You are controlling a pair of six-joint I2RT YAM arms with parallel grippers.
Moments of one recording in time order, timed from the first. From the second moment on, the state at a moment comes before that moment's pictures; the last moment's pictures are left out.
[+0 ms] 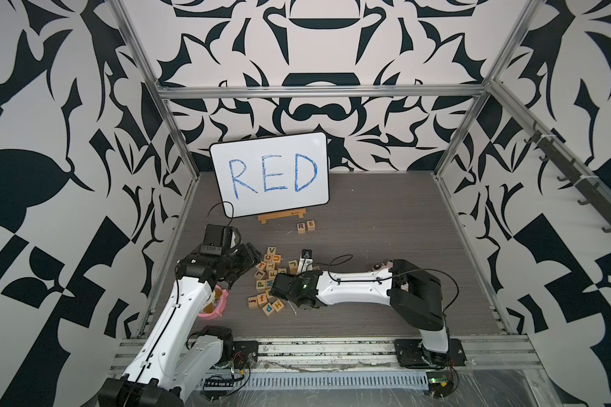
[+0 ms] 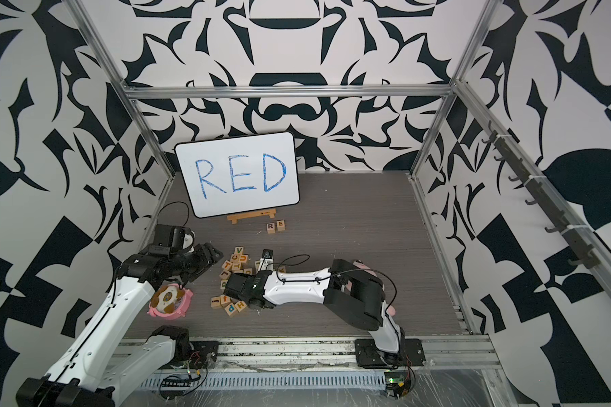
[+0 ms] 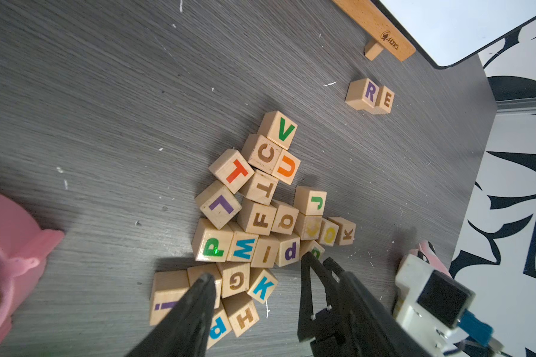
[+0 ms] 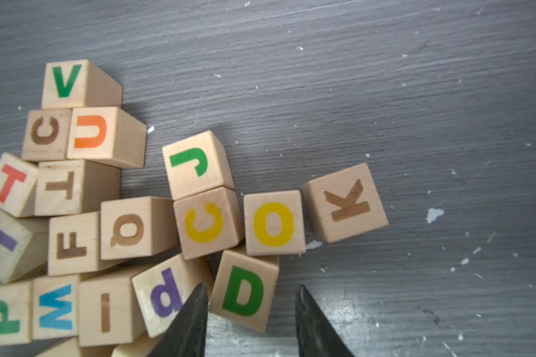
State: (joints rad) left arm -0.18 0.93 0.80 -0.87 0.26 -0.72; right arm 1.28 1.99 1.37 -0.66 0.54 1.31
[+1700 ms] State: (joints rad) left arm -0.18 0.93 0.80 -0.87 0.26 -0.72; right arm 1.24 2.05 1.38 -0.63 0.50 1.24
